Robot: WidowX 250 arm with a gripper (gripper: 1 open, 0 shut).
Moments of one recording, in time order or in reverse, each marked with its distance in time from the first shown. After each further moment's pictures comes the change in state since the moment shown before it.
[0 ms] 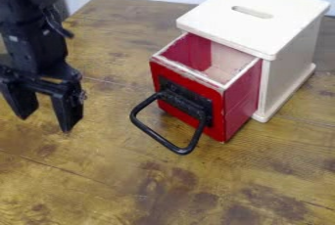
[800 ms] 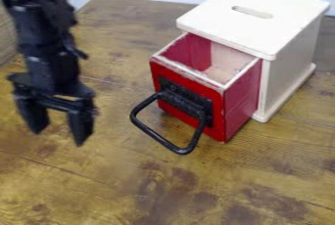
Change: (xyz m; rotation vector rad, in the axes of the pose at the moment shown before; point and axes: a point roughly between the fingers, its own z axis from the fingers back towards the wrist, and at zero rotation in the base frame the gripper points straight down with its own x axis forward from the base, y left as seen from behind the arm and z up) arm 0.009 -0.017 -0.021 -0.005 0.058 -0.014
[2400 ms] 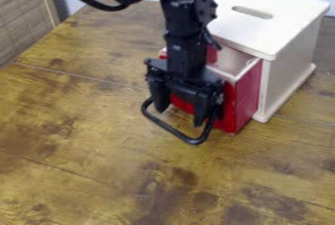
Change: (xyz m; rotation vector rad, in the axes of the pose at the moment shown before) arm 0.097 -0.098 -0.012 -0.037 -0.071 -0.149
